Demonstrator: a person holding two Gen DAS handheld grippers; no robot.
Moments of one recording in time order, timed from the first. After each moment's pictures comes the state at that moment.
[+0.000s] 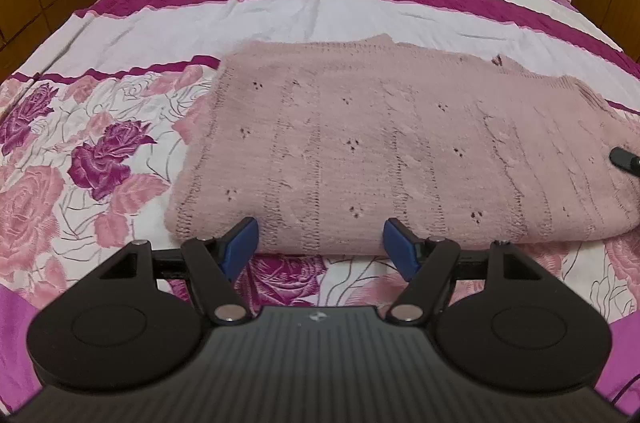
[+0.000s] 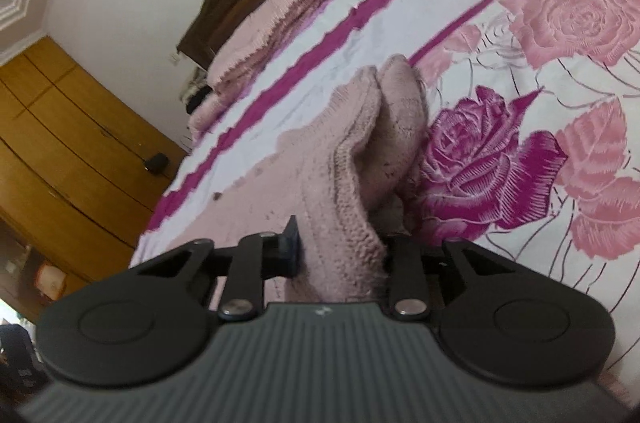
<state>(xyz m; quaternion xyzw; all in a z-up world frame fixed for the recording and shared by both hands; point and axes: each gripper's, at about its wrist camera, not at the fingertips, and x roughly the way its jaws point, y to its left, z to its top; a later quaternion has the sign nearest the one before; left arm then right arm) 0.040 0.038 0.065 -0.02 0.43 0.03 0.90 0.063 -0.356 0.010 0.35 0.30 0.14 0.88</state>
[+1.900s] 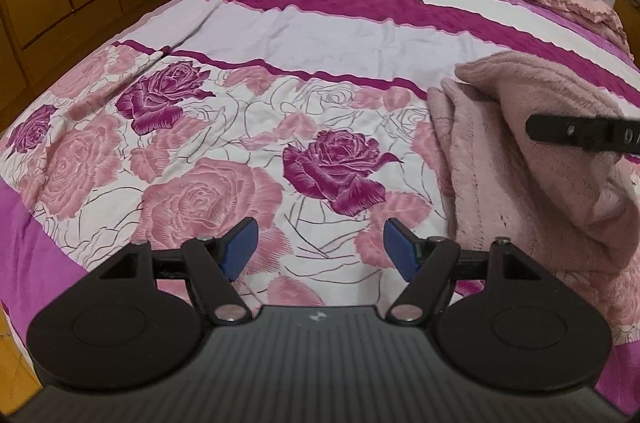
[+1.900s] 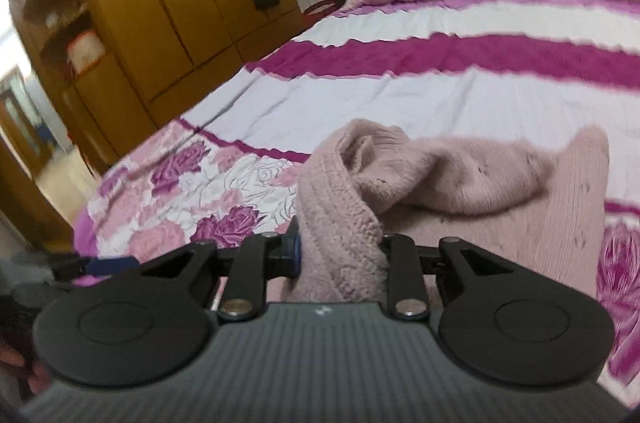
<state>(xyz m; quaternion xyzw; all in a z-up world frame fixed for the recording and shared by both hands) -0.001 0.205 0.086 -0.07 0.40 0.12 0.90 0.118 -0.021 0.088 0.03 0.35 0.34 0.88</state>
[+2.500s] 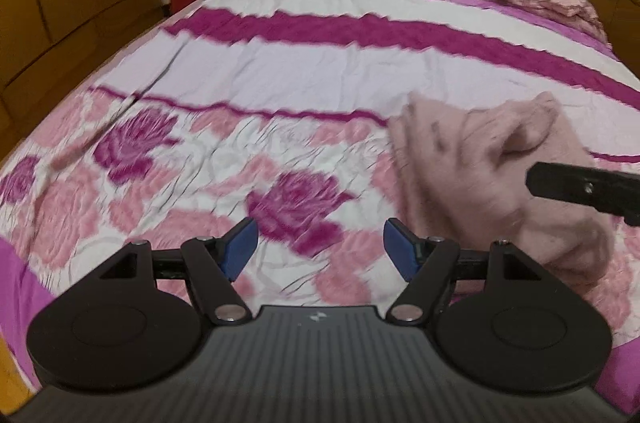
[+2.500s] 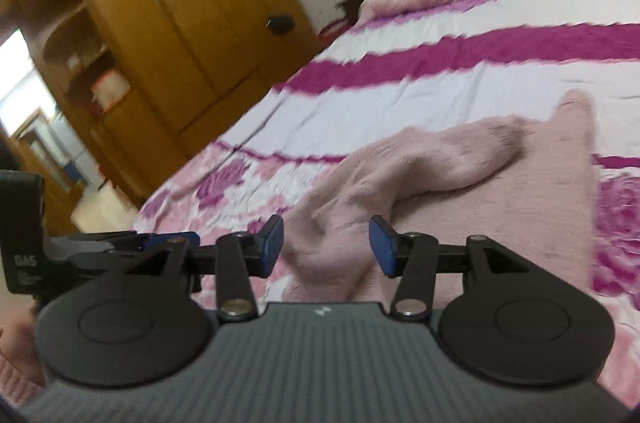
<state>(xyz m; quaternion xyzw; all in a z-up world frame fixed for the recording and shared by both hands) 0.018 0.176 0.115 -0.03 0.38 0.09 0.92 0.079 -0.059 0.099 0.12 0.32 0.35 0.87</state>
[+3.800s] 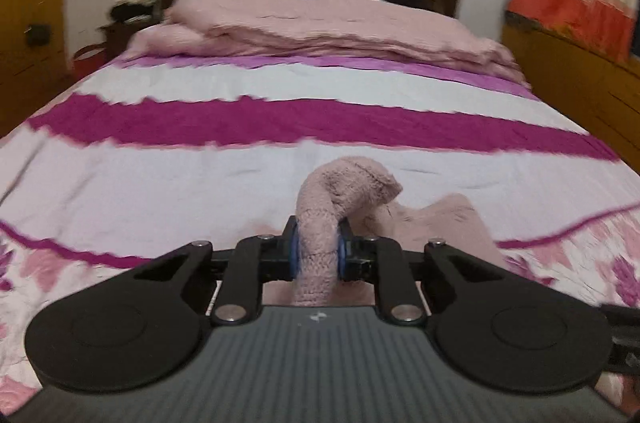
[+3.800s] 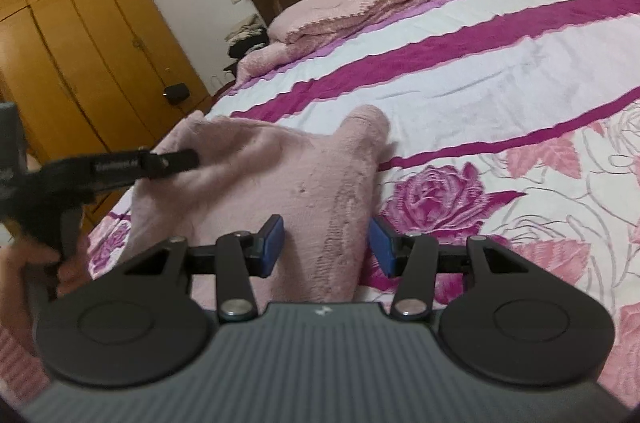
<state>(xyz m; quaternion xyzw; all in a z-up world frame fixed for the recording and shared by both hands) 0.156 0.113 0.105 -0.04 0.29 -0.03 0.96 0.088 -0.163 0.050 0.18 0.29 0.20 0.92</state>
